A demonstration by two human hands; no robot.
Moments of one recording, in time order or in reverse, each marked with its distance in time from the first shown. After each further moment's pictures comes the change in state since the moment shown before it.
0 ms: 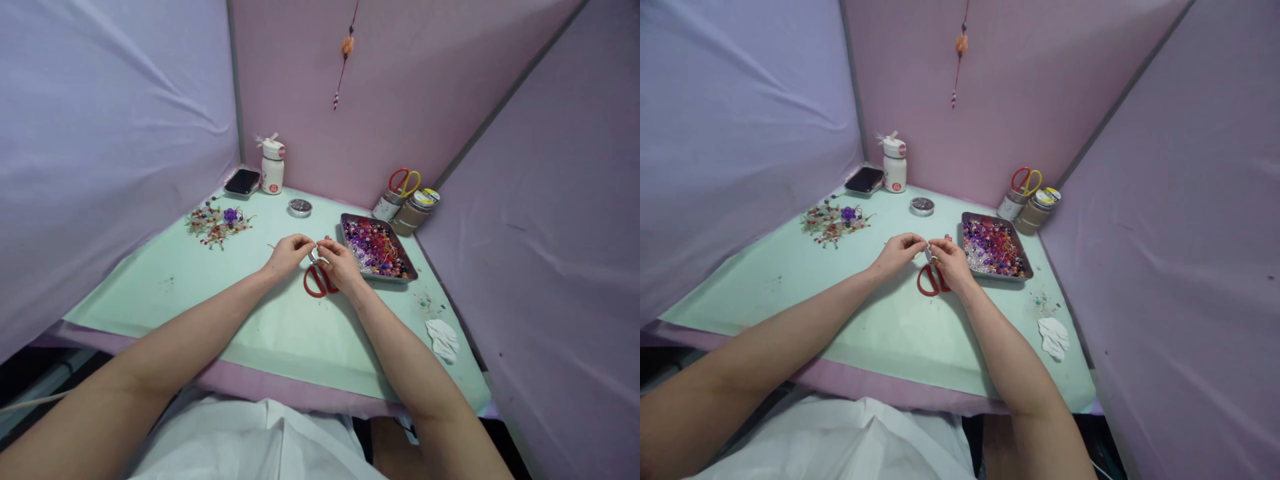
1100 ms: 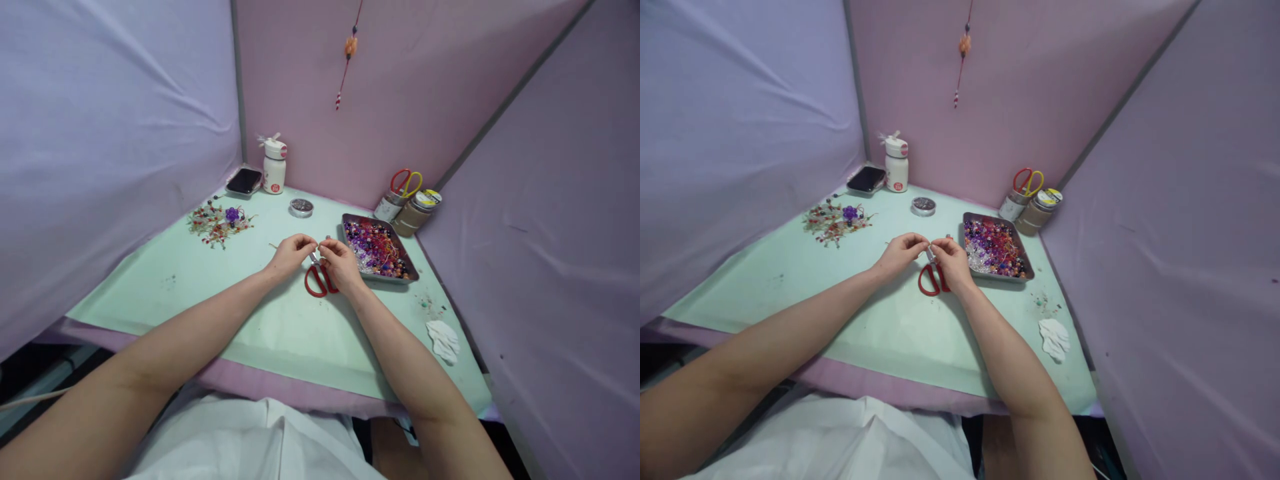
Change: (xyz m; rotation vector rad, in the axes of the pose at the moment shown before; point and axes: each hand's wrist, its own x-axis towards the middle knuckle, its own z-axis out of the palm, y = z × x) left_hand -0.002 0.000 0.003 -0.054 -0.001 -0.016; right_hand 0.003 0.007 -0.003 -0.184 0.034 -0.150
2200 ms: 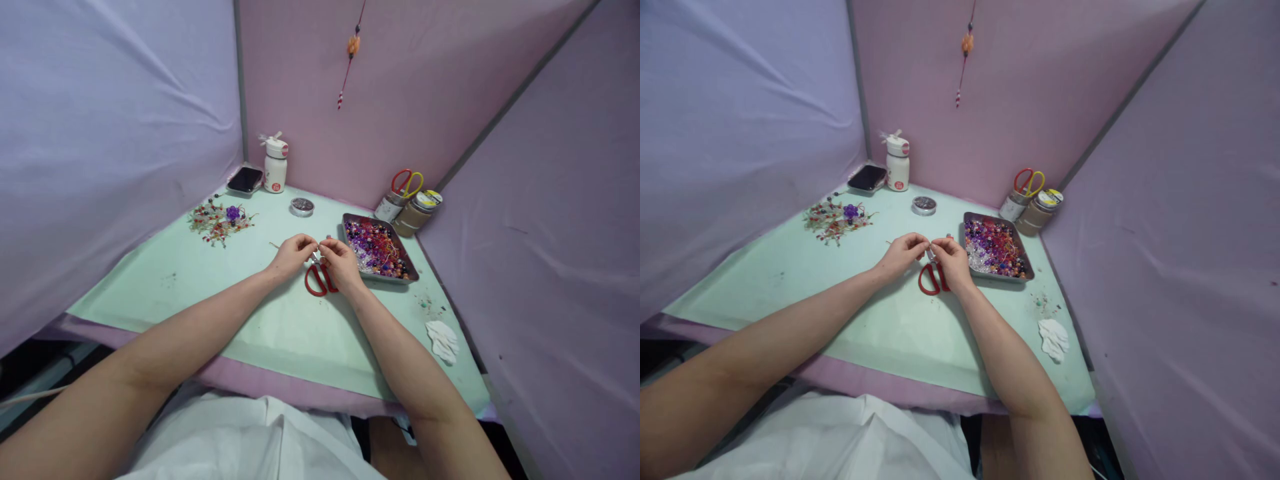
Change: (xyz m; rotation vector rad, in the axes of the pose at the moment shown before) left_hand -0.001 0.000 0.004 -0.011 0.002 -0.021; right_hand -0.001 0.001 0.000 -0.047 0.020 -0.017
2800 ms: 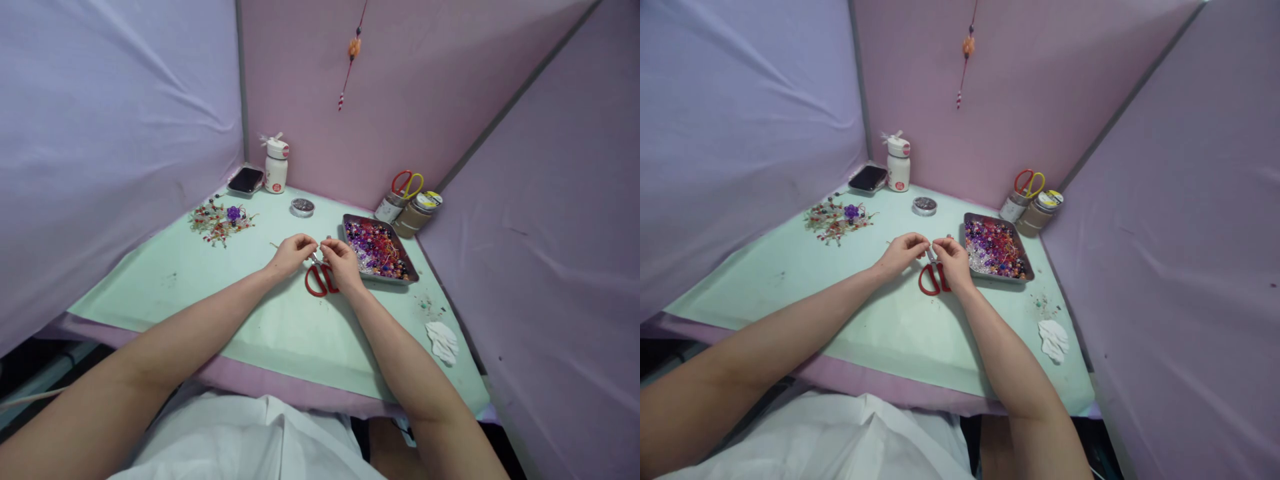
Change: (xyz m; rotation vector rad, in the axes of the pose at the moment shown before) left_hand 0.001 0.002 -0.002 -0.045 -0.007 -0.018; right_hand -0.002 -0.006 0.000 -0.106 0.037 -0.059
